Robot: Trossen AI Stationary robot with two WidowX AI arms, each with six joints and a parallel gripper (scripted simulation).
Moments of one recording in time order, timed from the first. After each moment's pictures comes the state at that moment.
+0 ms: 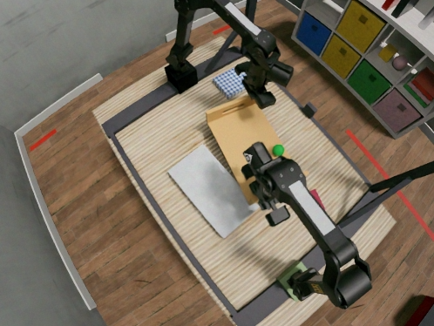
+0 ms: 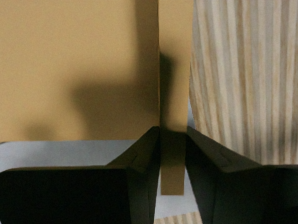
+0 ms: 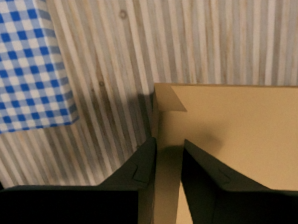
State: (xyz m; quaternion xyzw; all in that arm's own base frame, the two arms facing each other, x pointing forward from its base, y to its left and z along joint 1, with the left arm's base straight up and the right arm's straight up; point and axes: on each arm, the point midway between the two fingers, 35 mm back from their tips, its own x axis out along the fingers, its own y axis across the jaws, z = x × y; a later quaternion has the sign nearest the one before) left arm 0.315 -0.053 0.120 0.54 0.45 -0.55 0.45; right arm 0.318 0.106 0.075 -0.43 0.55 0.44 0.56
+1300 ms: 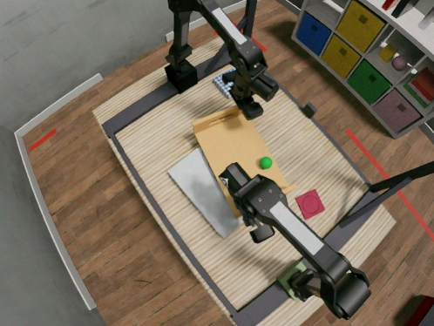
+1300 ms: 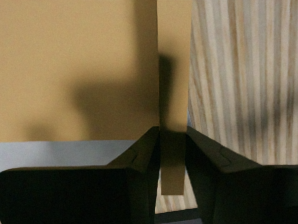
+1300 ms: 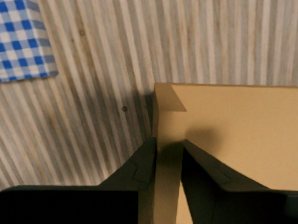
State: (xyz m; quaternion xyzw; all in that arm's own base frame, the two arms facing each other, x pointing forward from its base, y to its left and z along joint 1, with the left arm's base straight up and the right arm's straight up) left arm 0.307 0.008 0.121 0.54 0.45 -0.55 0.45; right arm 0.324 0.045 0.074 -0.44 0.55 0.44 0.56
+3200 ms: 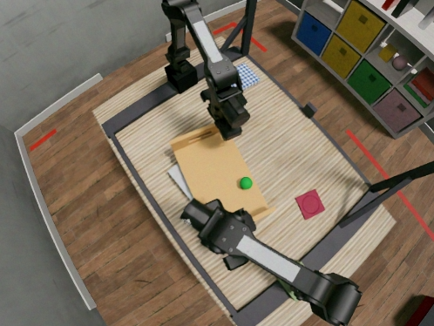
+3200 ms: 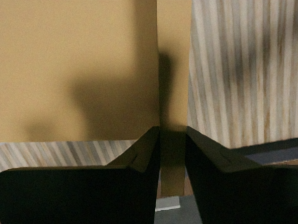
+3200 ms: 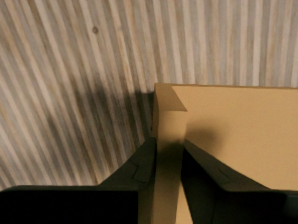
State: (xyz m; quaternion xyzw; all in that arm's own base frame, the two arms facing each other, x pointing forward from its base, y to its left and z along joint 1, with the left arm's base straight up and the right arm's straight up) left arm 0.295 0.108 0.122 0.55 0.45 -0.54 0.45; right arm 0.333 -0.055 0.070 -0.44 0.56 0.44 0.55
